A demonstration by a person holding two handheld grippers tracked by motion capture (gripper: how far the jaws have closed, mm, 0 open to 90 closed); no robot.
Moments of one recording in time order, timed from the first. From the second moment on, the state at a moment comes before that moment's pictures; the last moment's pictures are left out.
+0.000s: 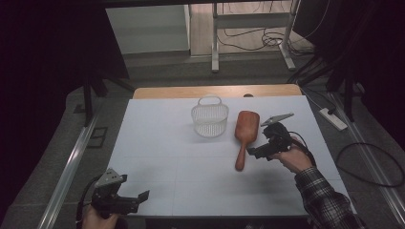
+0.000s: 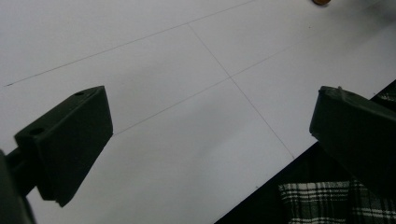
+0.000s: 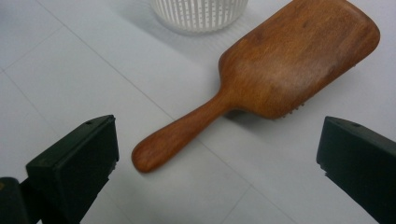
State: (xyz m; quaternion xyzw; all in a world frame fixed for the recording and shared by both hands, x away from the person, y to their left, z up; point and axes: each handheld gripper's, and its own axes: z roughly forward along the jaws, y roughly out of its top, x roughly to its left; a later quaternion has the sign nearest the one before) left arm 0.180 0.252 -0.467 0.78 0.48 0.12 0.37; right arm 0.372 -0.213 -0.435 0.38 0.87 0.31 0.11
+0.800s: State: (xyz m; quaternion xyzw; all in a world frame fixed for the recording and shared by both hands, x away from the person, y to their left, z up) left arm 0.180 0.254 -0.467 0.78 0.48 0.12 0.38; right arm 0.419 -0.173 -0.440 0.37 0.88 0.27 0.11
